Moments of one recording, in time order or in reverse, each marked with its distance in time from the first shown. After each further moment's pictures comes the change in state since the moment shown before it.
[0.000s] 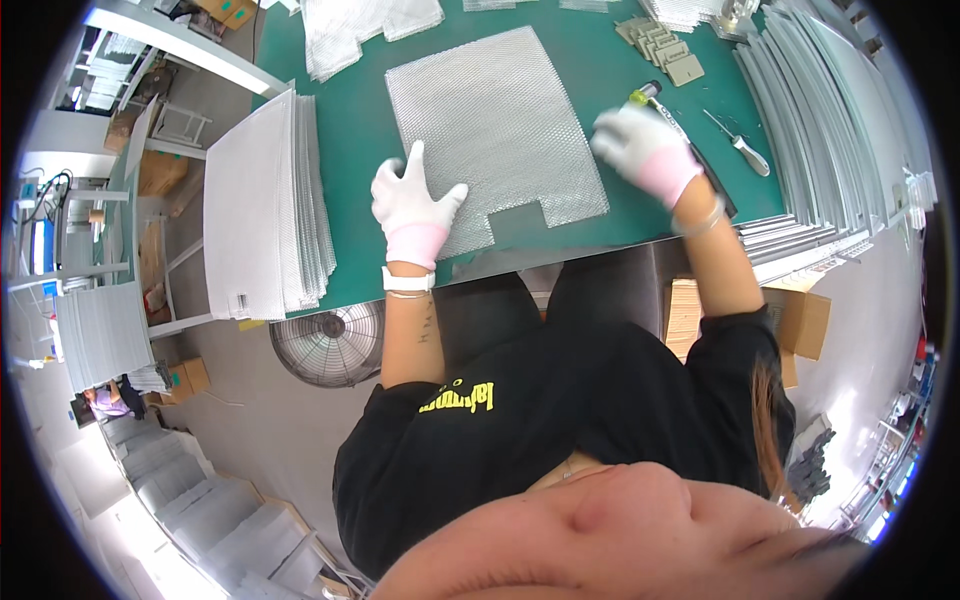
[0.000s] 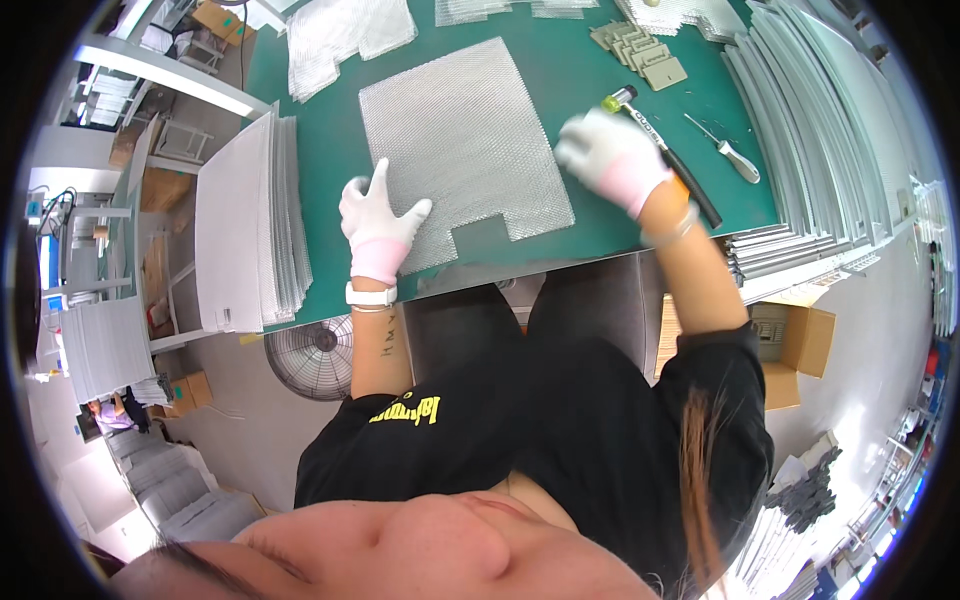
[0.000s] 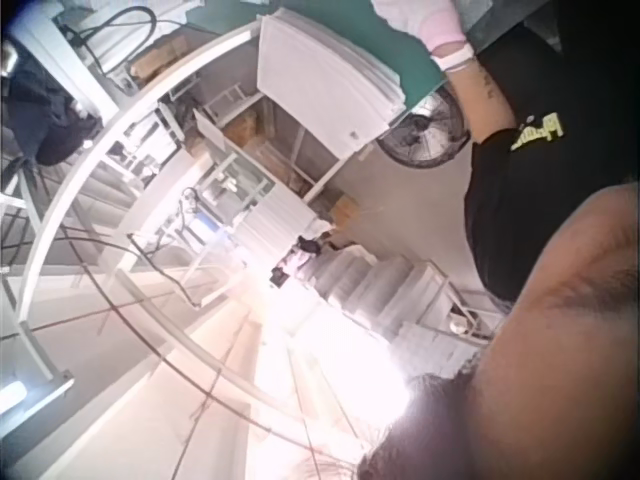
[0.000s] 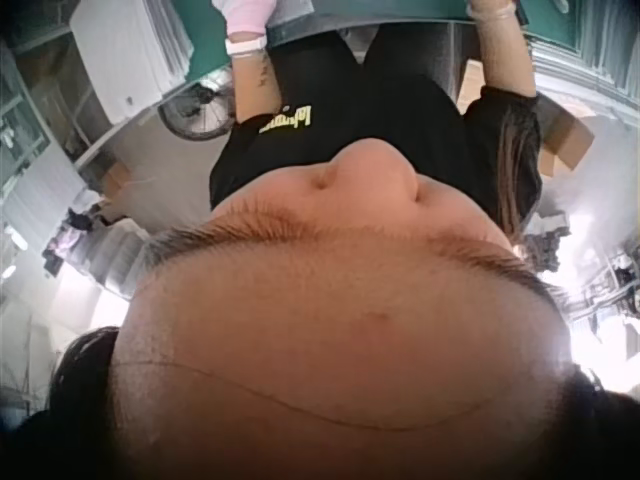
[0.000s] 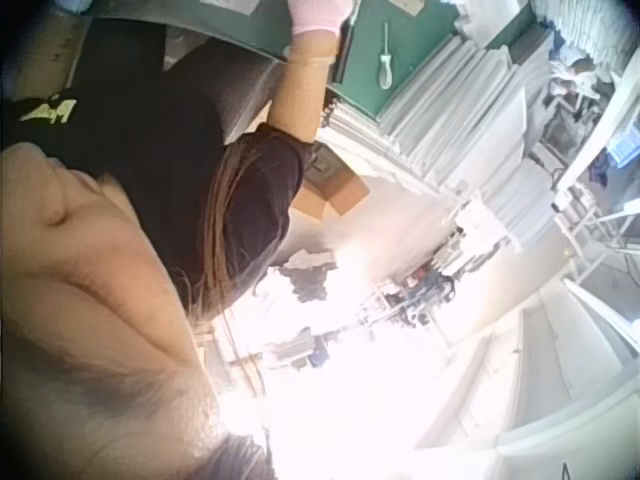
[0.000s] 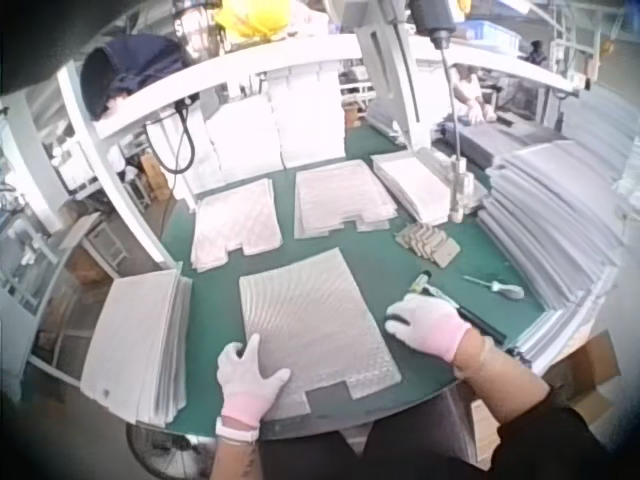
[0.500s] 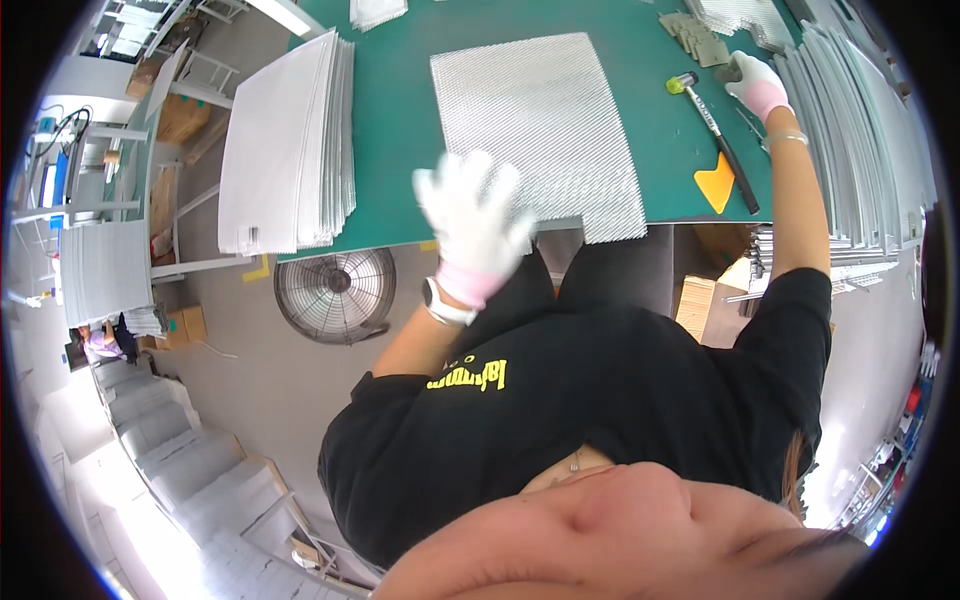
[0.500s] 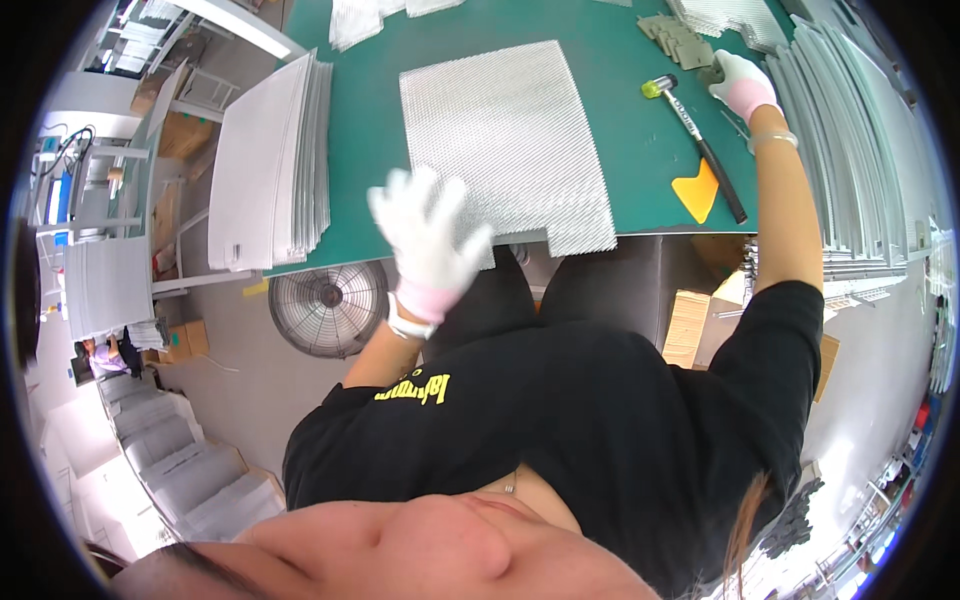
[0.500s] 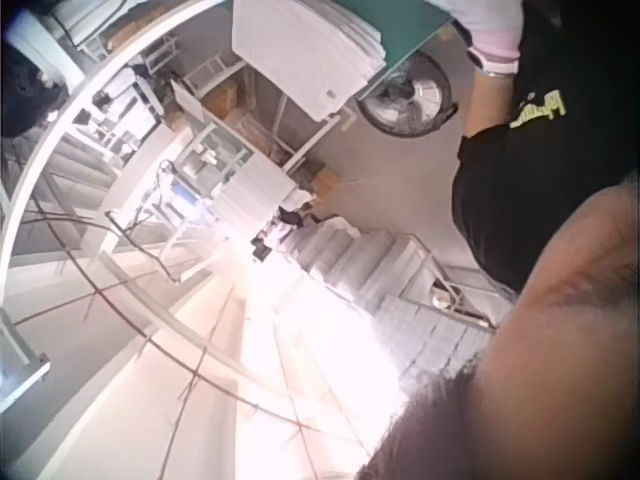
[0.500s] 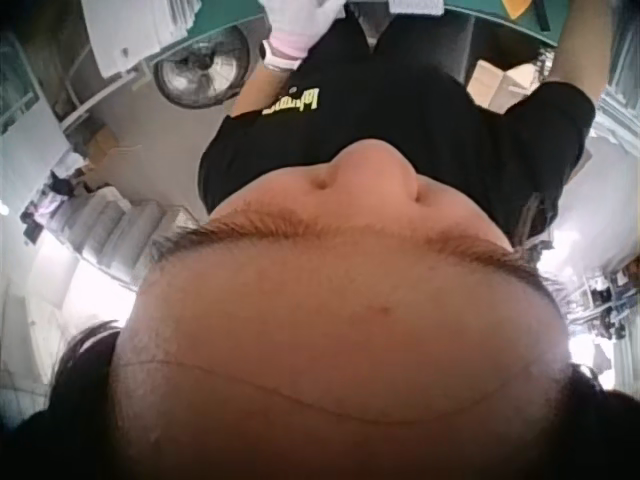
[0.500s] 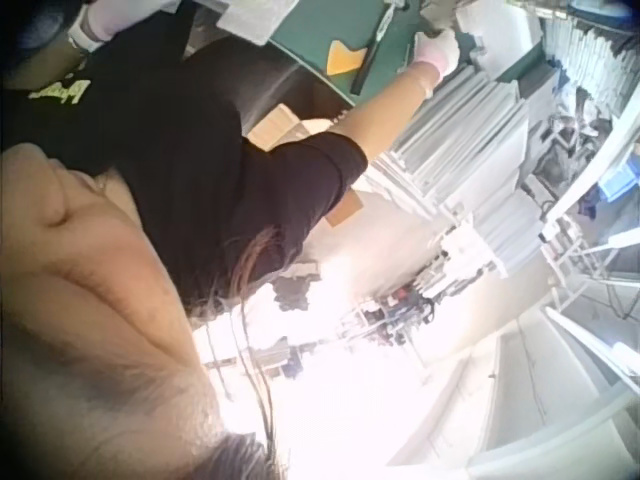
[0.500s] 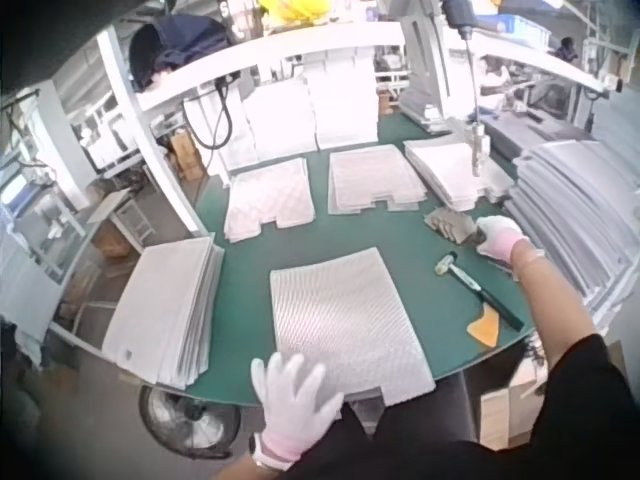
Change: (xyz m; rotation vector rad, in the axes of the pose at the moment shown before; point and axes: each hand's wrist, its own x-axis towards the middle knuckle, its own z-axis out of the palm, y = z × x) left_hand -0.093 0.027 -0.024 -0.219 0.342 0.461; right_hand 0.049 0.170 -0.075 -0.409 -0.189 0.339
